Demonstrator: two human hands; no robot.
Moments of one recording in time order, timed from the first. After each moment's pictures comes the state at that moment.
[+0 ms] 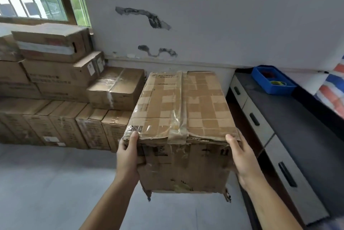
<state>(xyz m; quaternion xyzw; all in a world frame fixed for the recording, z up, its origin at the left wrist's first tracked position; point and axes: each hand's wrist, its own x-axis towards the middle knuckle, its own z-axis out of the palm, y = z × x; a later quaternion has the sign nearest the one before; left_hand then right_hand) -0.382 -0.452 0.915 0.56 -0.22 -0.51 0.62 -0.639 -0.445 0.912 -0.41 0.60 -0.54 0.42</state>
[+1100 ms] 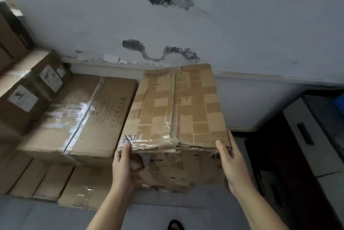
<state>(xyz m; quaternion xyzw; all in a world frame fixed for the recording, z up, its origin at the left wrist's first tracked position) -0.319 -1.150 0.775 0.62 -0.11 -0.53 0.57 -0.567 -1.143 0.810 -0.39 0.66 -0.46 0.45</state>
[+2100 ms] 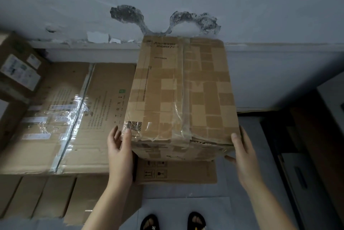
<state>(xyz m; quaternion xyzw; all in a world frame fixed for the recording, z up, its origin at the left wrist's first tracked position) -0.255 -1.256 0.717 0.67 -0.28 -0.46 0.52 -0.520 -1.231 0.708 -0.28 0.68 -0.49 0.47</state>
